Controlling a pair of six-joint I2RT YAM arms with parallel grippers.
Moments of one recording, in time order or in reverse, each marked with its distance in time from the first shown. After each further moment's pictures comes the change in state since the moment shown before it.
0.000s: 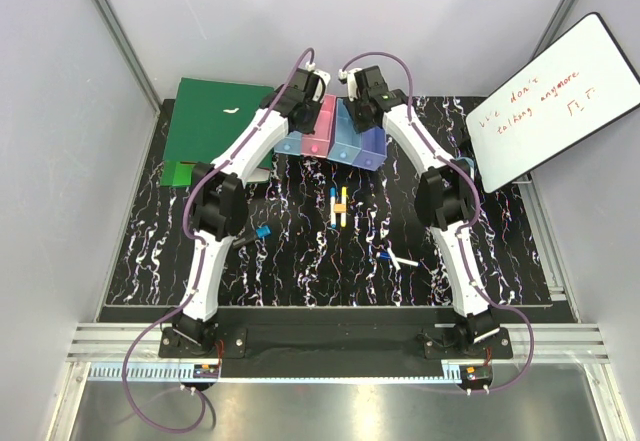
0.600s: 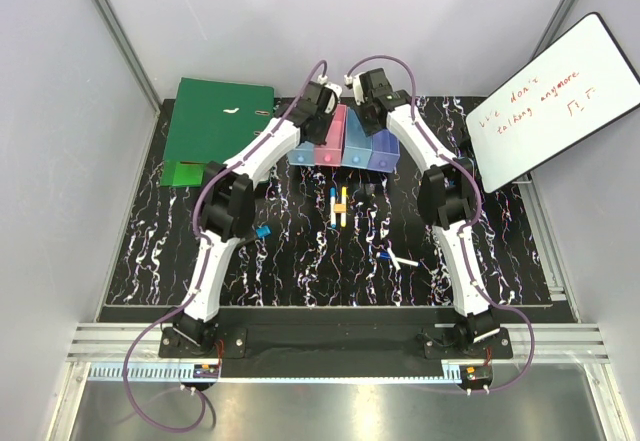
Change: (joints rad) left arm -0.049 0.031 -0.063 0.086 0.010 -0.039; right arm -0.025 -0.004 -0.026 -0.032 0.073 -0.064
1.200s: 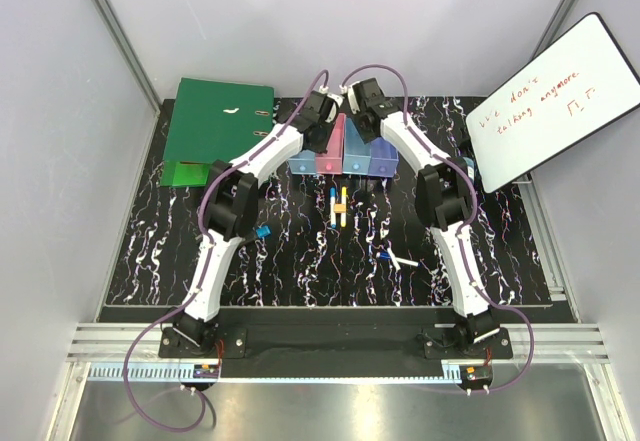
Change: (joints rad) left arm -0.007 0.033 -0.065 0.035 0.006 -0.022; right arm 0.027 0.000 -0.109 0.080 0.058 -0.015
